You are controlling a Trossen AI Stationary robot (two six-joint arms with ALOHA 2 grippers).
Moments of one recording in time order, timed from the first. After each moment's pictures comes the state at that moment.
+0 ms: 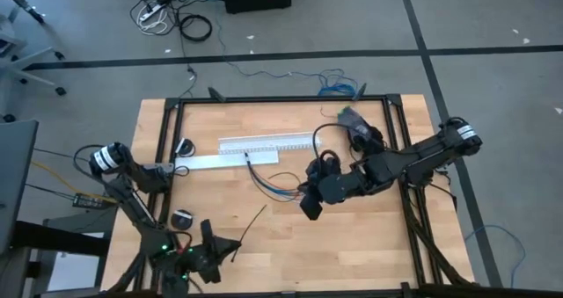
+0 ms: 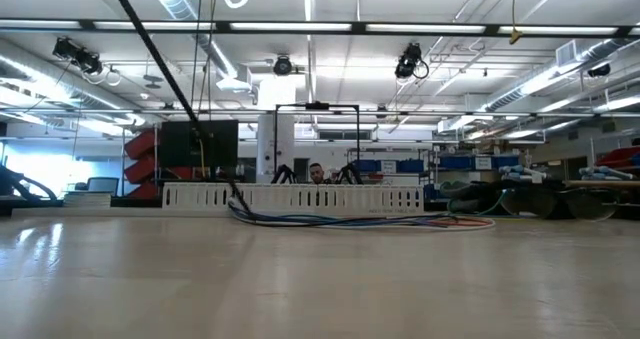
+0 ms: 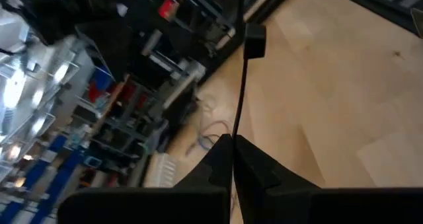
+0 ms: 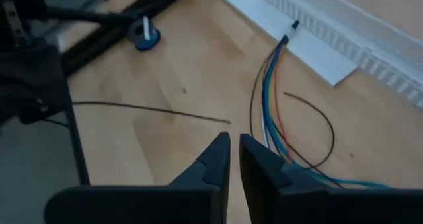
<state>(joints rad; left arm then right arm) -1.04 1.64 0.89 0.06 -1.24 0.16 0.38 1.54 1.42 -0.66 0.46 0.85</state>
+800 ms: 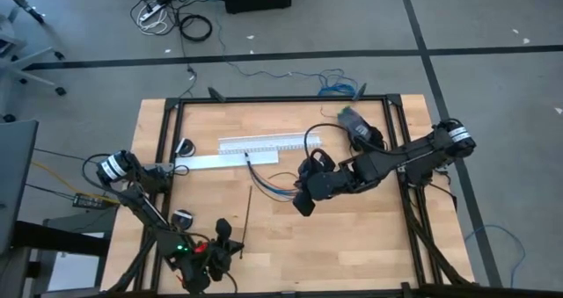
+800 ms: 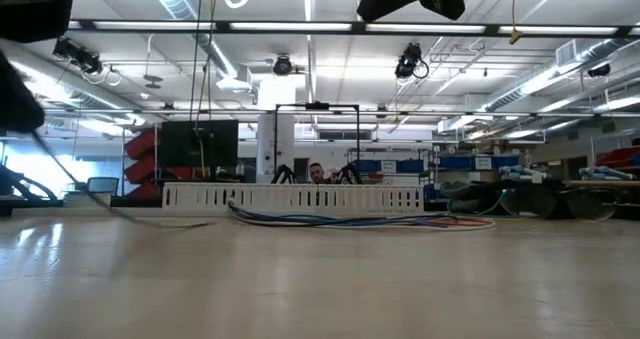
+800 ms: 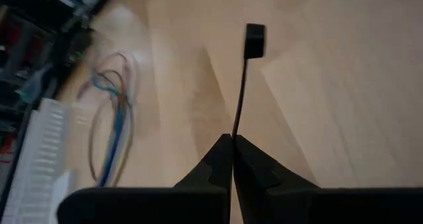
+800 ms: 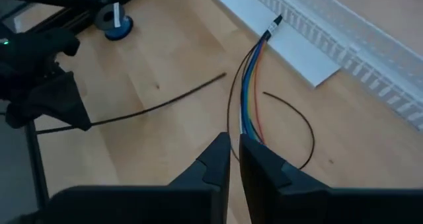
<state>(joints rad) -0.96 1.74 0.89 -0.19 -0.86 -0.19 0.32 1.60 1.42 -0.66 0.44 0.78</state>
